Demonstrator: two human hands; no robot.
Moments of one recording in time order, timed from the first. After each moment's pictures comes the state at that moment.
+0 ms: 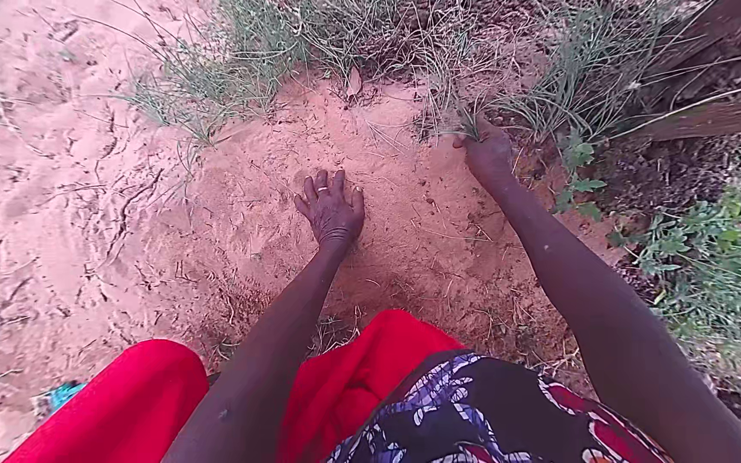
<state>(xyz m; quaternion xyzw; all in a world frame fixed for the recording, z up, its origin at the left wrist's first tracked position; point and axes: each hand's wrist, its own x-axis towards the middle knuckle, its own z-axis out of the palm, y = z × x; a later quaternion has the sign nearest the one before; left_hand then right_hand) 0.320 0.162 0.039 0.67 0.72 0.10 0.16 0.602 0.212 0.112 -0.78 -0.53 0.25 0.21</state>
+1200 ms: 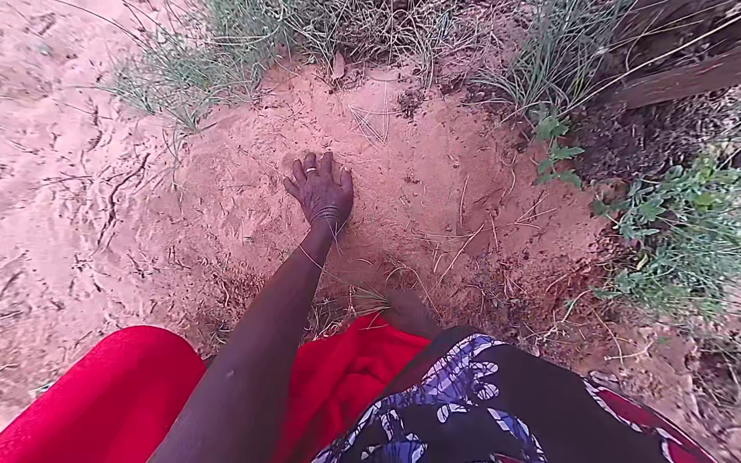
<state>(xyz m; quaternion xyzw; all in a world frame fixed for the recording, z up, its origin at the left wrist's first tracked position) 0.321 0.163 0.045 0.66 0.73 0.10 0.16 0.453 -0.068 0.082 -0.58 -0.61 0.49 0.23</state>
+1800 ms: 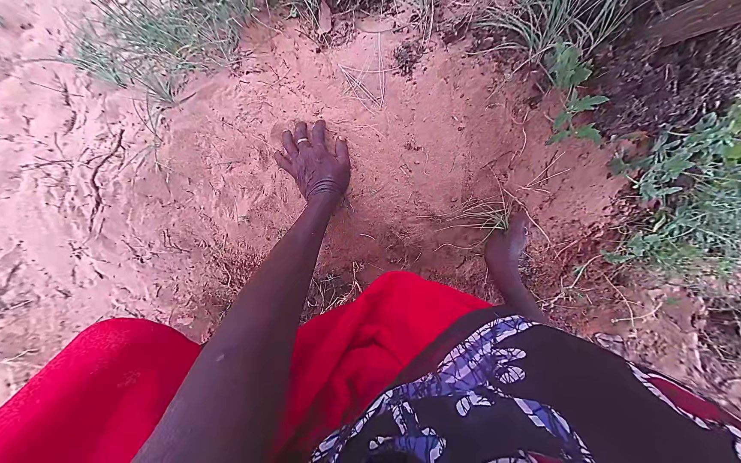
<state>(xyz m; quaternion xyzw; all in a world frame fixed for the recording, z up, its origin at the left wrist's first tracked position) 0.322 0.163 0.049 0.66 0.73 0.08 0.17 0.586 -0.051 0.058 -0.91 -0.26 0.25 0.21</state>
